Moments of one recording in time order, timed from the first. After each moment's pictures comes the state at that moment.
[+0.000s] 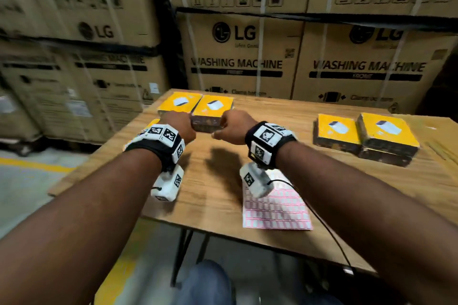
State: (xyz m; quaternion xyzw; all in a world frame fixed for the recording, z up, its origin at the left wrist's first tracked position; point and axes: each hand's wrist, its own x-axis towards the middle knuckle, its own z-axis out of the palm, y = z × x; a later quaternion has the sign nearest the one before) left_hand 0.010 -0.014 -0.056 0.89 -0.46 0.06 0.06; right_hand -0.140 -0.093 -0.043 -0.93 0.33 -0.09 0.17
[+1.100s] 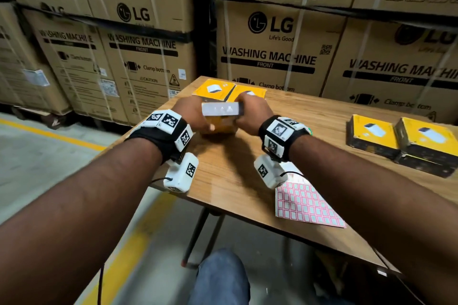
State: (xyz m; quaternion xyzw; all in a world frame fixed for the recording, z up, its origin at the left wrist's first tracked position) left_hand 0.038 0.048 -0.045 0.88 -0.43 -0.05 0.20; right_hand -0.094 -0.074 -0.057 -0.92 0.30 -0.19 0.17
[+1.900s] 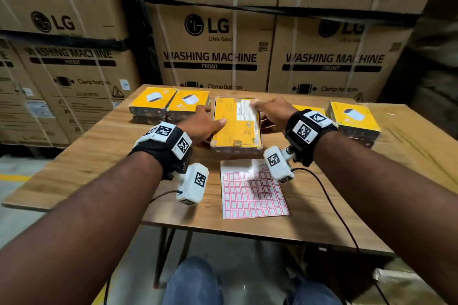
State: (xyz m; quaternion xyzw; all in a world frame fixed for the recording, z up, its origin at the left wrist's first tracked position) left_hand -0.069 -0.047 -0.063 0.77 -0.46 -0.28 0.33; right_hand -0.249 -0.156 -0.045 -0.66 0.46 -0.24 0.54
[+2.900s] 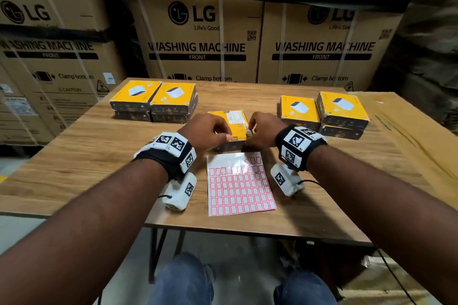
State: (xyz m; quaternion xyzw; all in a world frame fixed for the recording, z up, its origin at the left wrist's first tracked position) left_hand -0.100 -0.057 -0.088 0.69 -0.67 -0.11 0.24; right_hand -0.268 -0.155 -0.090 -0.87 0.46 -0.08 0.18
